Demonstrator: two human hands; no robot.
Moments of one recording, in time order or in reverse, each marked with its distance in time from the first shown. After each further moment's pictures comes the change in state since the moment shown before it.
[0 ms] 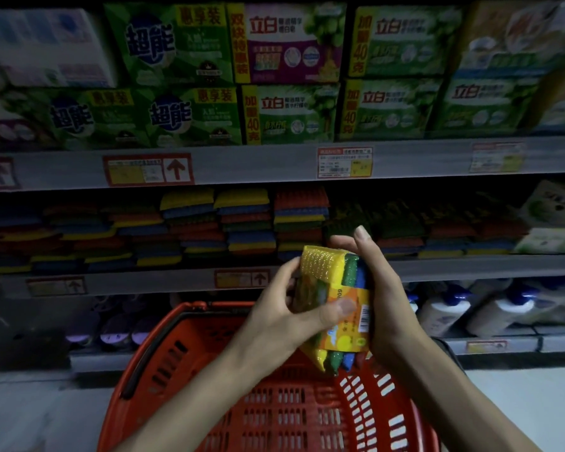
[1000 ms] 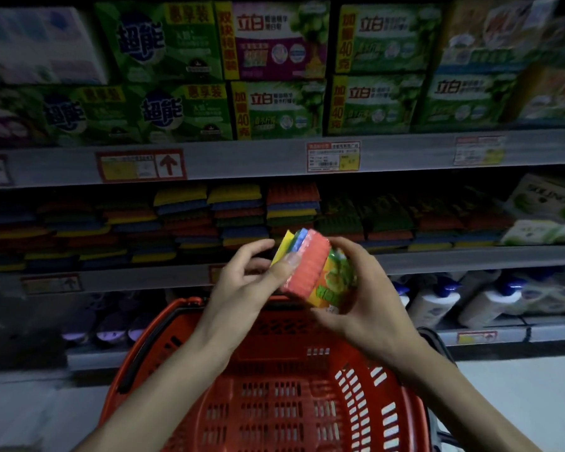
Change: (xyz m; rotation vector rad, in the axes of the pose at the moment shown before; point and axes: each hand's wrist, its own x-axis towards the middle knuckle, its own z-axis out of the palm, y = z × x) left_hand -0.006 0.014 -0.020 -0.020 0.217 0.019; right_hand -0.010 0.018 -0.031 -1.103 -0.036 -0.571
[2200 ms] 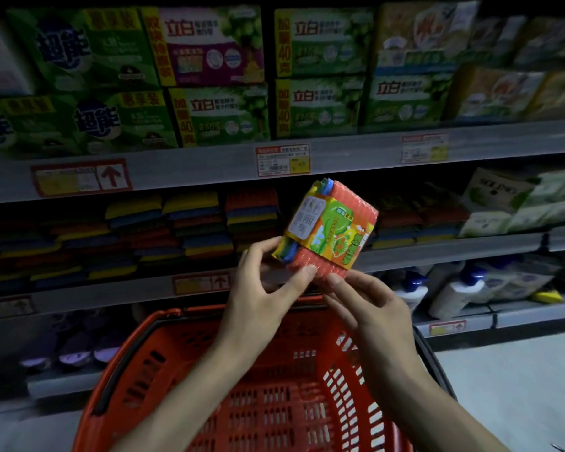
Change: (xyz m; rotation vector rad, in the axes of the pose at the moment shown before) left_hand 0.027 -0.025 0.070 0.121 0.056 0.283; right_hand -0.030 -0.001 -0.022 1.004 0.422 0.629
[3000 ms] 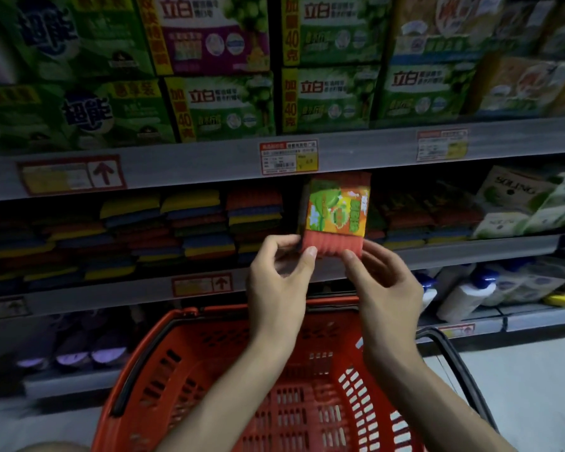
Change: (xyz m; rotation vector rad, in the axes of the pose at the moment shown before) left_hand 0.020 0.002 0.036 -0.140 0.231 -0.051; right_hand 0.036 0.006 0.014 -0.226 0.190 -0.345
